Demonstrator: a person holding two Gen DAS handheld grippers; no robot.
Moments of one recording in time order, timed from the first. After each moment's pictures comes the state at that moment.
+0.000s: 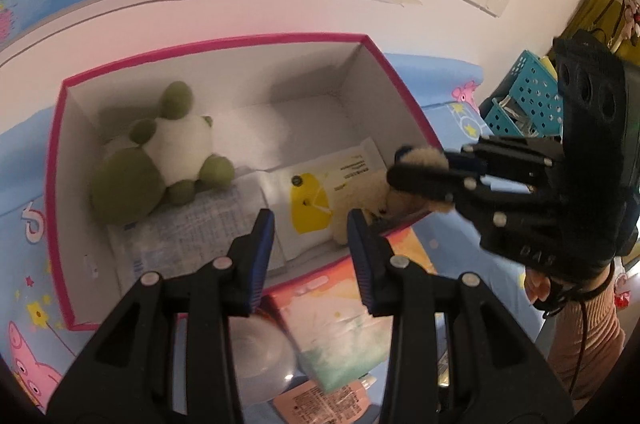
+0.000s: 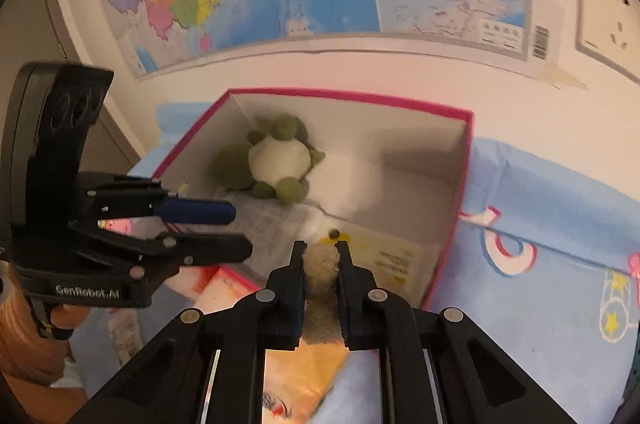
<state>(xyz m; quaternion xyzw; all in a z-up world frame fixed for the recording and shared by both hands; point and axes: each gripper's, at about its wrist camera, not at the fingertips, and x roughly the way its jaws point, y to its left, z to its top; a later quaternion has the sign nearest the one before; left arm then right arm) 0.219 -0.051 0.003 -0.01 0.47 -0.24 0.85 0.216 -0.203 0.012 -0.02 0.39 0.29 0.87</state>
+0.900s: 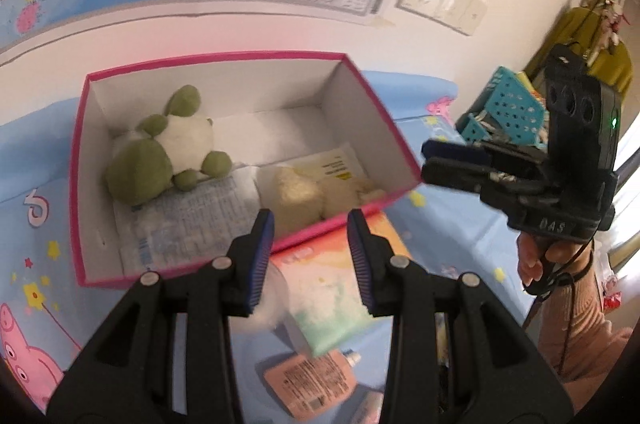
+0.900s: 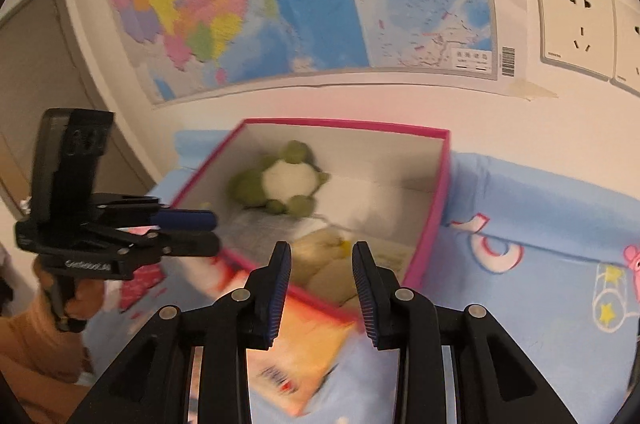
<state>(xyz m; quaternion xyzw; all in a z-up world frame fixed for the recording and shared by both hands) 0.180 -0.026 0.023 -0.04 0.43 -0.27 0.86 0.175 -0.237 0.027 0.02 0.36 0.32 0.88</state>
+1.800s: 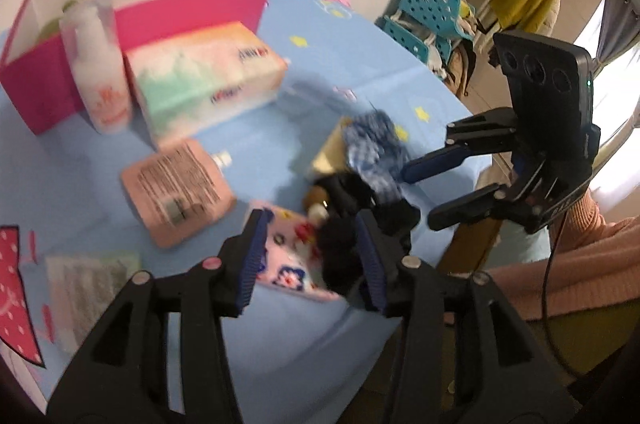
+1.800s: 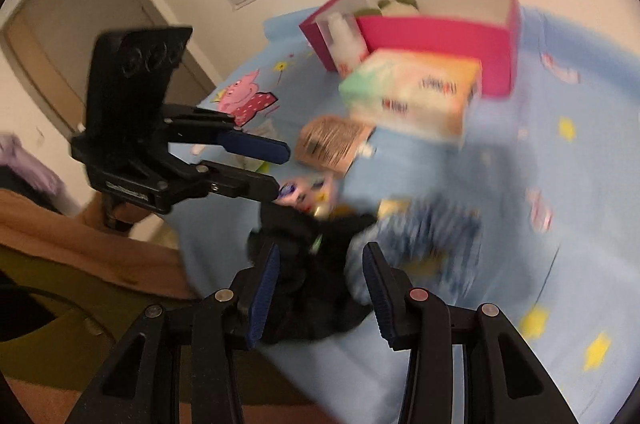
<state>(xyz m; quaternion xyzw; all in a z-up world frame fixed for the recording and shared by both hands) 0.009 -0.052 -0.040 0.03 0.48 -0.39 0.79 -0.023 -0.252 -0.045 0.03 0.48 0.40 0.78</state>
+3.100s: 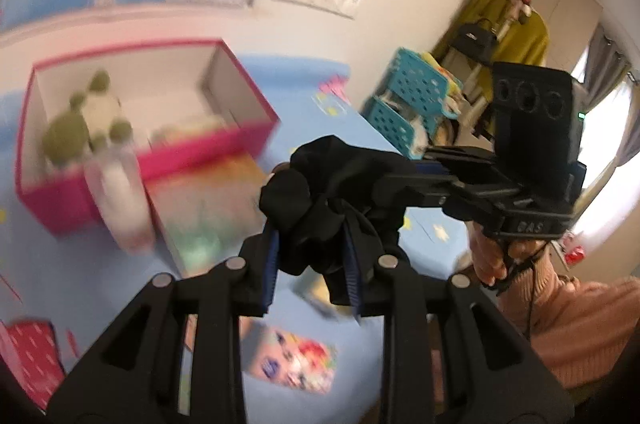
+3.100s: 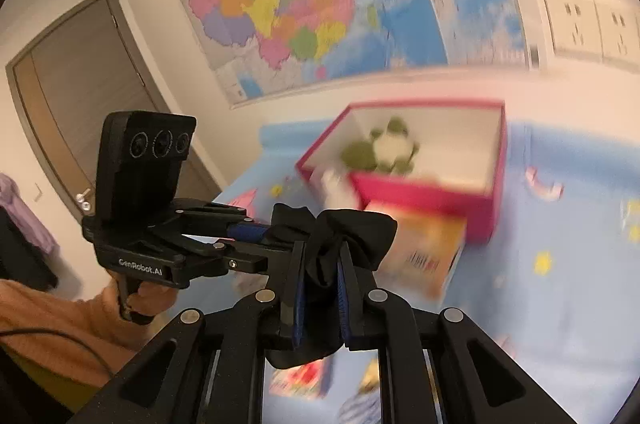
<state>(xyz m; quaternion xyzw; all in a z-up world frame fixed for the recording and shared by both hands) 0.081 -0.046 0.035 -0.05 0.39 -0.40 0.83 0.051 -0.238 0.057 0.05 0.32 0.37 0.87</state>
